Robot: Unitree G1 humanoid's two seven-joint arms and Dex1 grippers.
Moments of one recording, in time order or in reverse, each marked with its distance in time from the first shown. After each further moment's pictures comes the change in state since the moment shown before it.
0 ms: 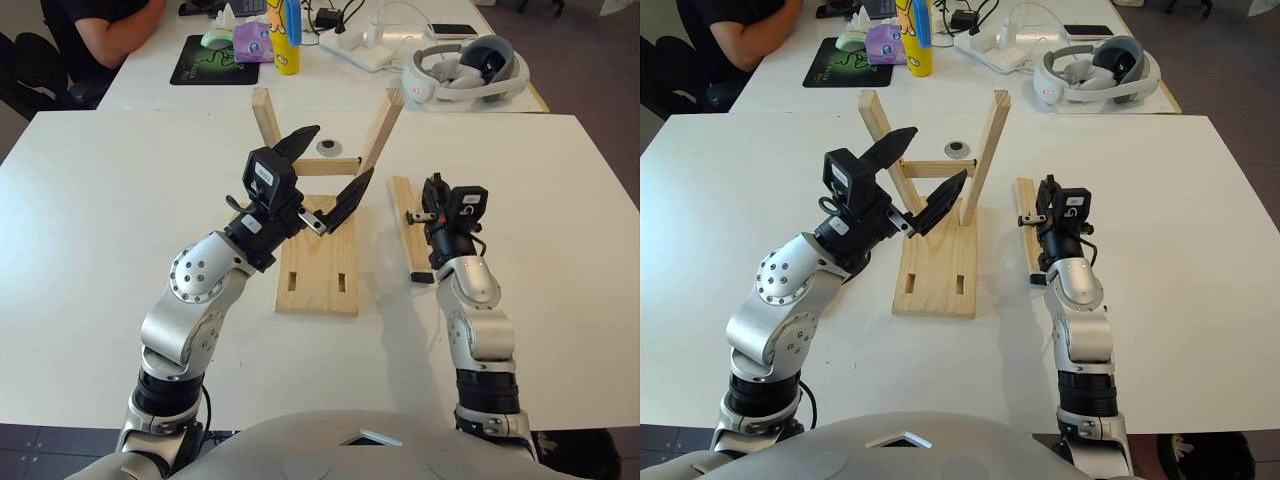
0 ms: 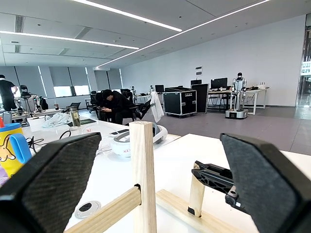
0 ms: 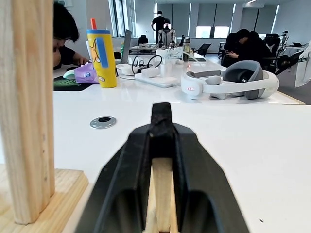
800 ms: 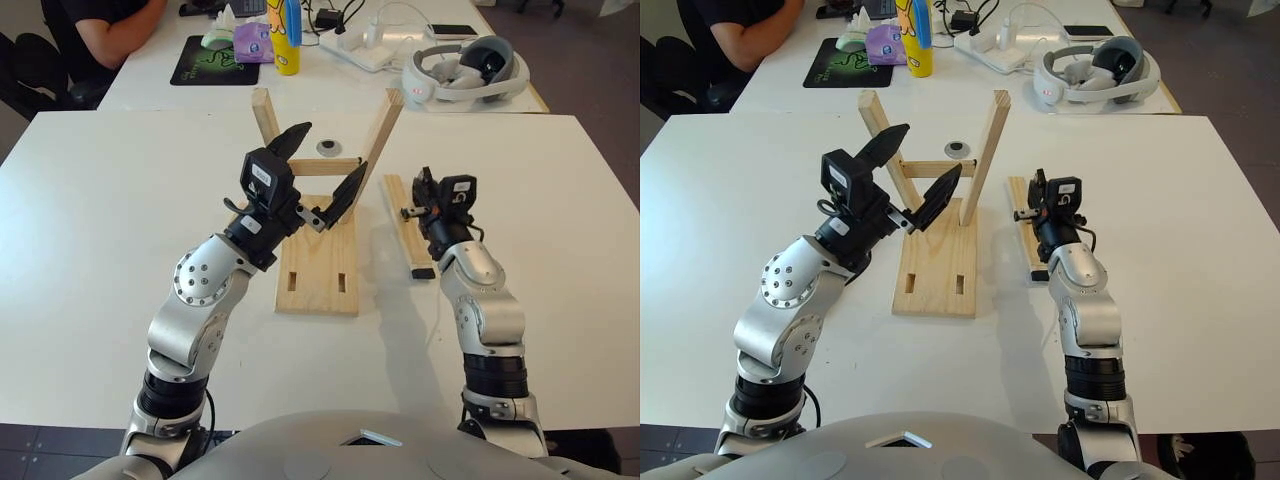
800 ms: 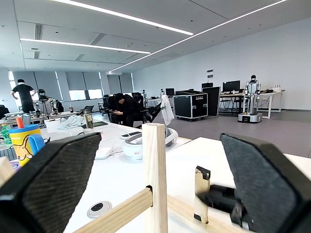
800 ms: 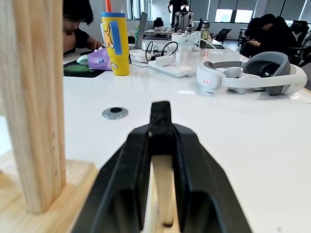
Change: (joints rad) left arm 0.020 -0.026 -0.017 0.022 0.052 -0.066 0.035; right arm -0.026 -0.040 0.007 0.057 0.035 0.222 0.060
